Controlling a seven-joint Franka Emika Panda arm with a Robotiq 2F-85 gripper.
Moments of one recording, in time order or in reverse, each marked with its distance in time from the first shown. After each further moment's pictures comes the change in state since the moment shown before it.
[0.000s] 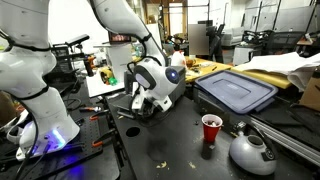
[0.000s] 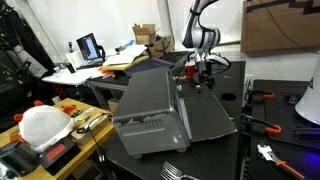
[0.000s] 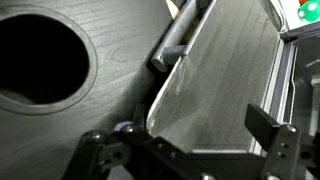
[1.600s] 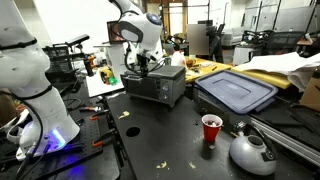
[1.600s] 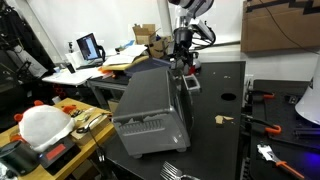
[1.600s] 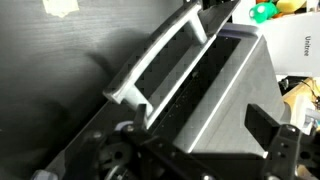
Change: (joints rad) arm 0.264 -0.471 0.020 -0.093 0.091 -0.016 0.167
